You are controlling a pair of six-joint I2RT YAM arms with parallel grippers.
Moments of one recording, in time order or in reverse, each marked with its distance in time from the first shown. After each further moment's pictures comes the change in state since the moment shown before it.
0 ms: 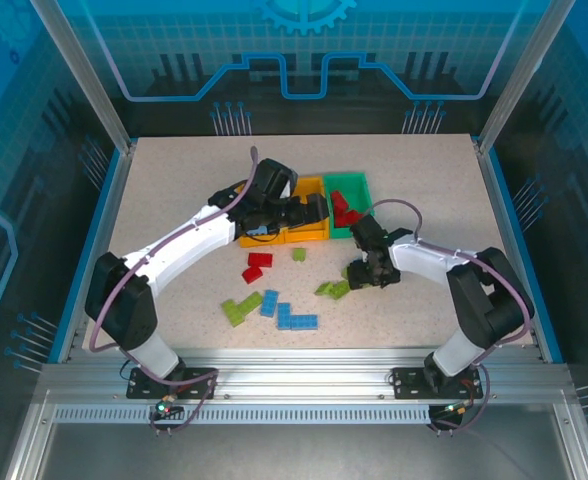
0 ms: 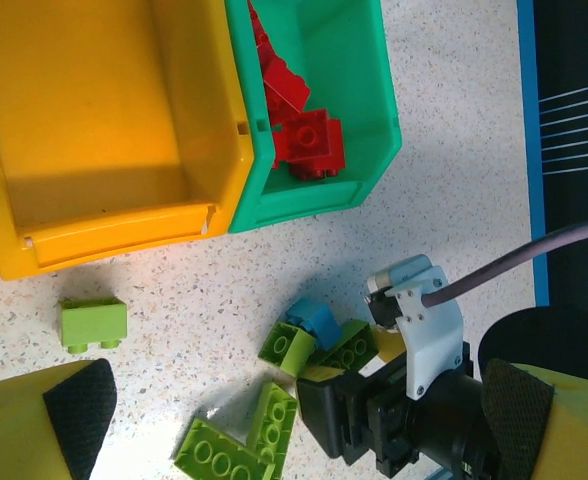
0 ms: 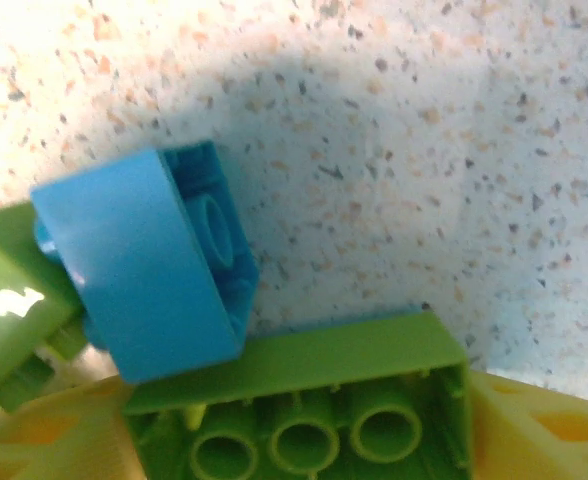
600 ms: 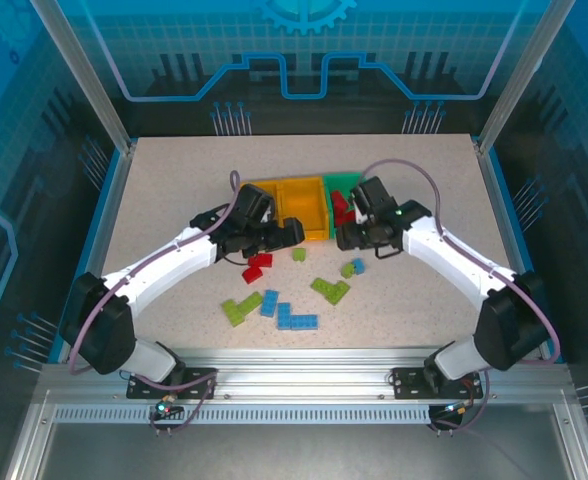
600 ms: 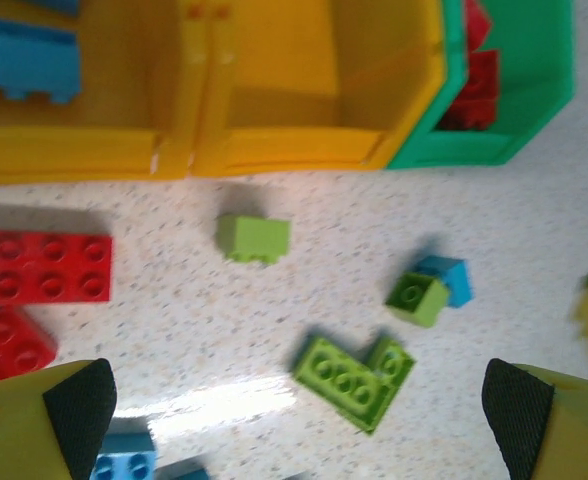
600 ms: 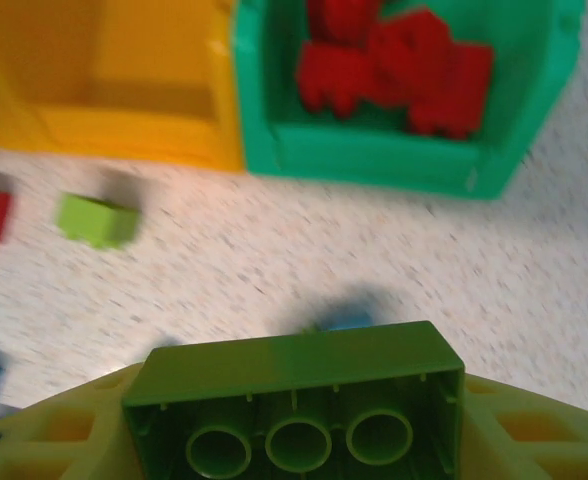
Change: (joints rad) left arm 0.025 -0.163 -0.275 -0.024 -0.086 -0.004; right arm 0.031 -0.114 0.332 -0.117 -0.050 0.002
